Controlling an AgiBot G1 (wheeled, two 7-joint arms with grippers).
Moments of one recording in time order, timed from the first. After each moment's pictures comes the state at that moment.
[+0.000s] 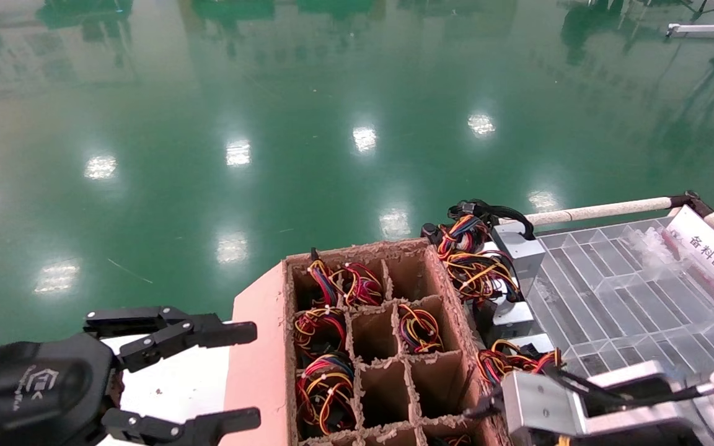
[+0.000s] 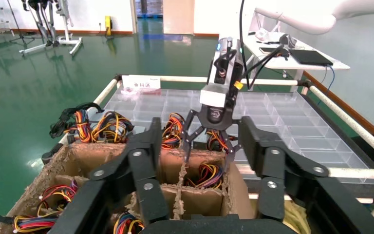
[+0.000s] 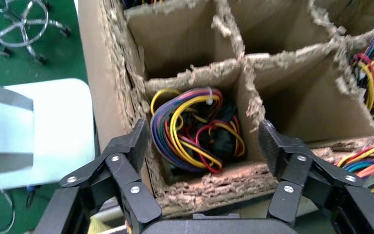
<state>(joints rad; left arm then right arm) -1.10 0.57 0.38 -1.25 0.65 1.45 -0.13 1.45 -0.70 -0.68 1.27 -1.48 -1.56 0.33</state>
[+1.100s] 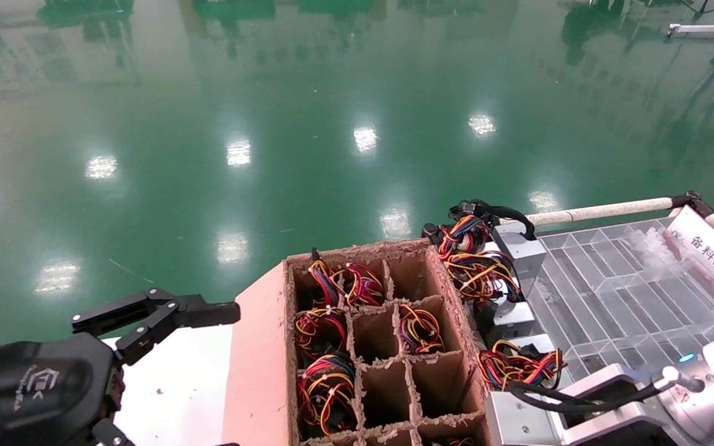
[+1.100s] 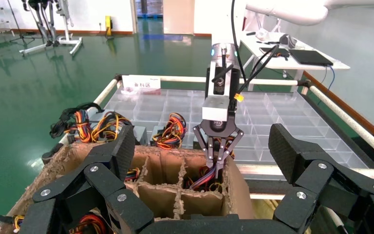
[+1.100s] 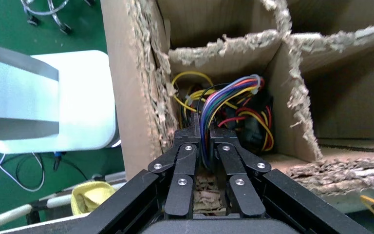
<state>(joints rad) -1.10 0.57 0.38 -1.25 0.65 1.45 -0.13 1.61 -0.76 -0.93 1.19 -1.45 -1.57 0.35</state>
